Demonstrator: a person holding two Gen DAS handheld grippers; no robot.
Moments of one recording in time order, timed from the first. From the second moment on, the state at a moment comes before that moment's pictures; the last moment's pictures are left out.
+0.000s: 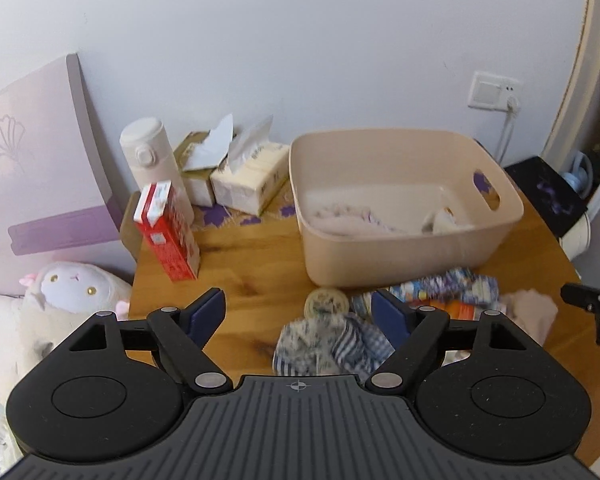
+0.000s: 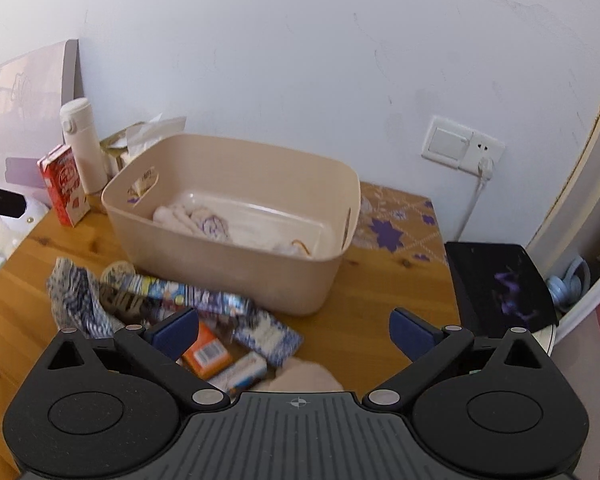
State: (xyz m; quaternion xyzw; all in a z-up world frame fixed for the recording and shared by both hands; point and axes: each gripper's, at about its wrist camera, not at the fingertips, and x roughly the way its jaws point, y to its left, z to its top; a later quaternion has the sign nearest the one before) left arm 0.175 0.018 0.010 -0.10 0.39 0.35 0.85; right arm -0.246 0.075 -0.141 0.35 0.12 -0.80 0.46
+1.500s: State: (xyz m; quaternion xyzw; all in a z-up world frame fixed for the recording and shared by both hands) left arm 0.249 0.066 -0.135 -0.15 0.56 0.32 0.74; right arm -0.289 0.040 -0.265 0.51 0.07 -0.75 0.42
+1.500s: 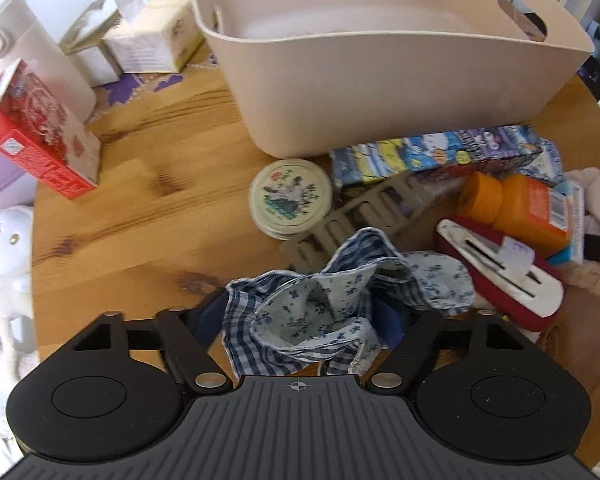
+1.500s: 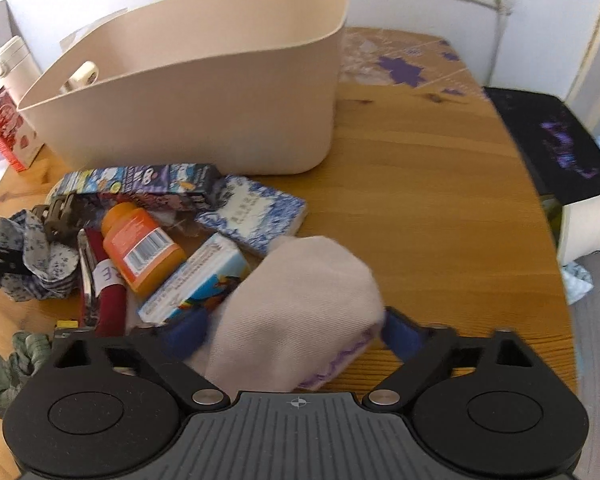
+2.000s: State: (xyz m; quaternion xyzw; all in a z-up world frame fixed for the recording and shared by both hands) left arm 0.235 0.060 -0.126 -0.22 0.54 0.31 0.75; right arm -0.274 0.053 -0.254 0.49 0.08 -0.76 0.42
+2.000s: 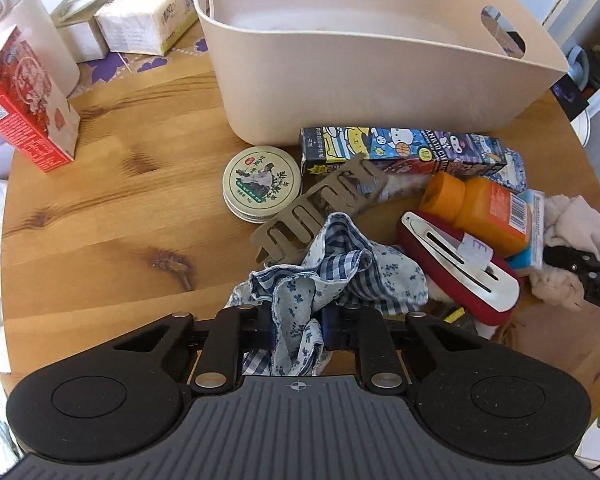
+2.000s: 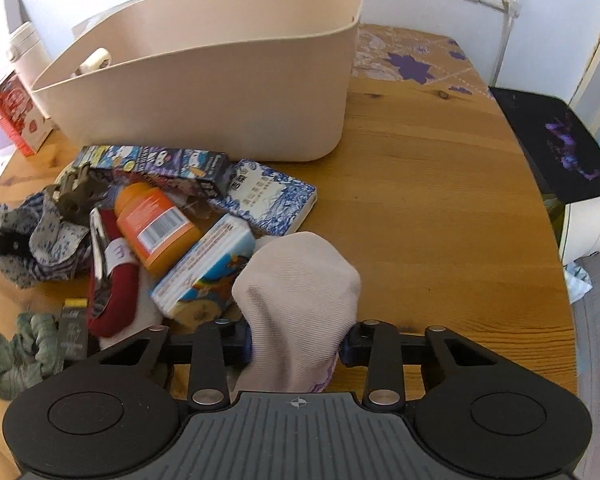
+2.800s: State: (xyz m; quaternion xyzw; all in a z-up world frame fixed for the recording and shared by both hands) left arm 0.162 0.025 -0.058 -0.22 0.45 0.36 0.79; right arm -0.238 0.102 -0.189 0.42 0.04 -0.81 0.41
